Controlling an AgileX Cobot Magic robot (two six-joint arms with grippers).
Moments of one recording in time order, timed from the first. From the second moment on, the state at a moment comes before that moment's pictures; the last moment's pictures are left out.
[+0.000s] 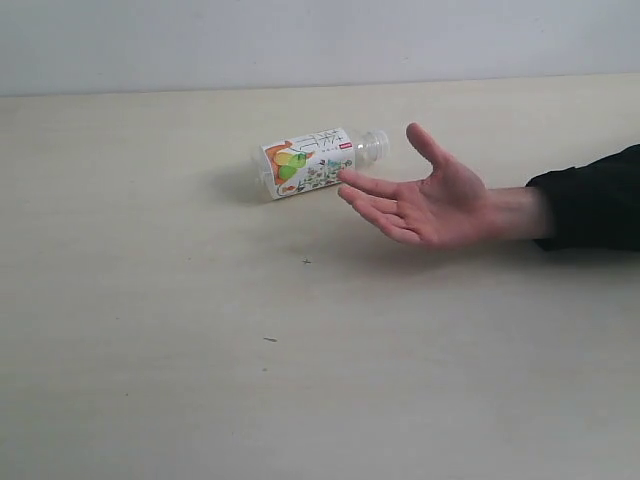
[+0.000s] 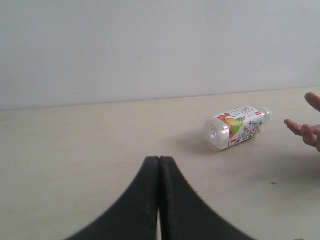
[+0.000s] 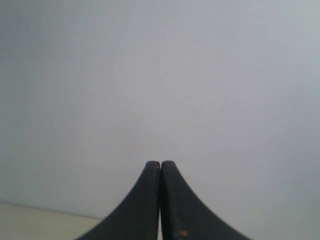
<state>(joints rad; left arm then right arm) -0.20 0.01 0.00 0.25 0.19 -0.28 0.40 0.41 -0.31 0.59 -0.26 -0.66</state>
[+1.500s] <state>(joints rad) -0.20 0.01 0.00 0.25 0.19 -0.28 0.28 1.71 -1.37 1.76 0.20 -1.70</state>
